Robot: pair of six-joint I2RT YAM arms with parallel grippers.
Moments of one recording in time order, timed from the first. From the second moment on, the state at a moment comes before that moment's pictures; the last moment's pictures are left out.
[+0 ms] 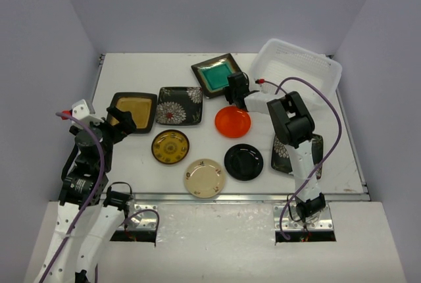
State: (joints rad) left arm -0.16 0.46 0.75 -0.55 -0.40 -0.47; right arm 0.43 2.31 1.48 0.11 0.32 1.59
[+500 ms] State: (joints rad) left arm -0.16 0.45 0.75 -0.55 -0.40 -0.47; right arm 0.43 2.32 1.49 0.25 0.30 1.53
